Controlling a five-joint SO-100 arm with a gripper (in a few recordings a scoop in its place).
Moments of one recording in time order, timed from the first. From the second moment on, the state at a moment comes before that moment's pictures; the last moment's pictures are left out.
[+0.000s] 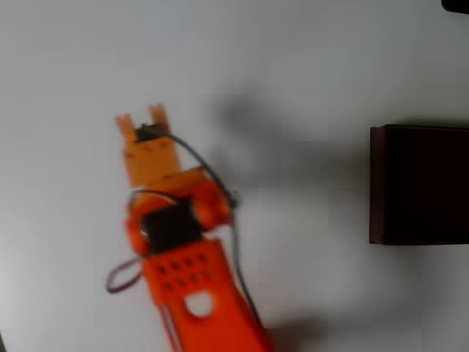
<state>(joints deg) -17.8 104.9 108.5 79.0 83.8</state>
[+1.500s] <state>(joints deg) 39.6 95.4 103.9 63.7 32.0</state>
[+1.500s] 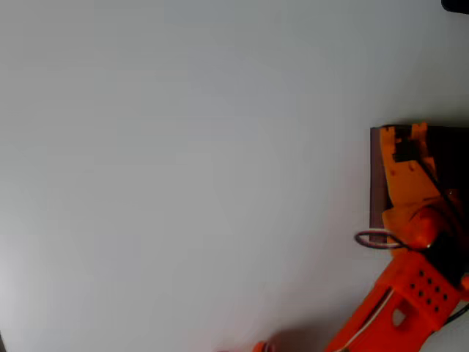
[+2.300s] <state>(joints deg) -7.5 172.4 148.7 74.7 12.6</state>
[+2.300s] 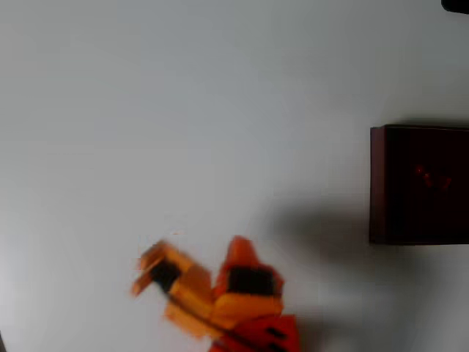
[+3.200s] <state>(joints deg) -30.6 192.0 171.9 76.6 1.8</state>
